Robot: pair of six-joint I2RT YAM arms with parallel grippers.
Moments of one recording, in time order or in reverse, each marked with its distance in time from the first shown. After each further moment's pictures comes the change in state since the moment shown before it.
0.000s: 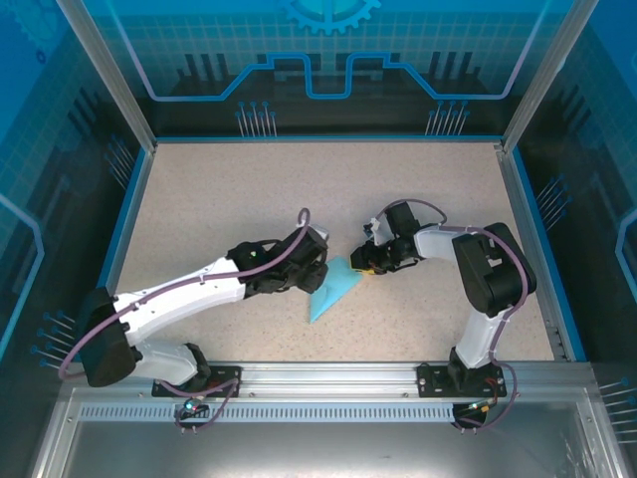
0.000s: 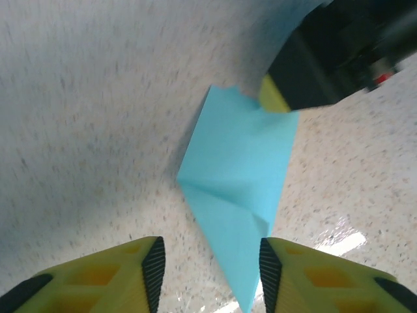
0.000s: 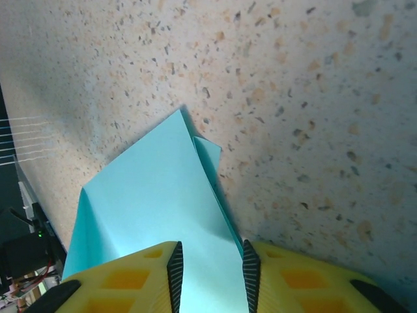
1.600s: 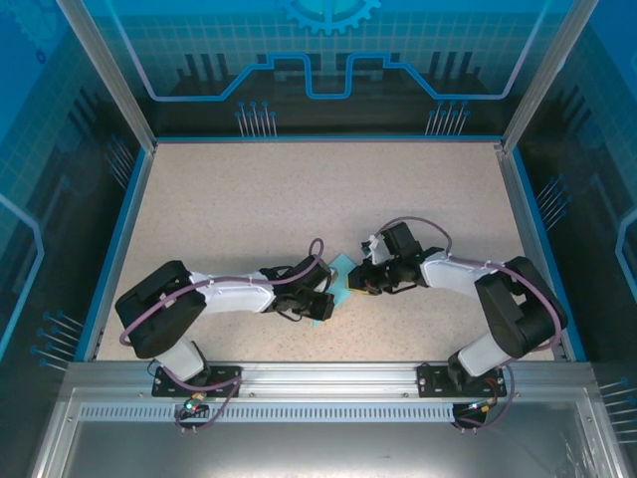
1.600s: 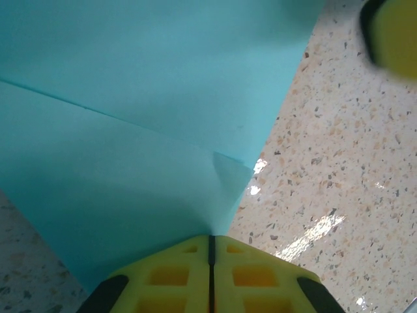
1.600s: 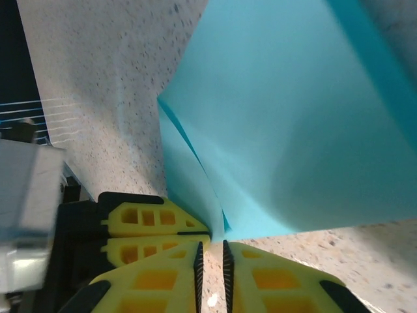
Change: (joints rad) left arm 0.016 0.266 -0.310 0.536 0.405 -0.134; right arm 0.153 -0.272 -0.229 0.100 0.015 0.282
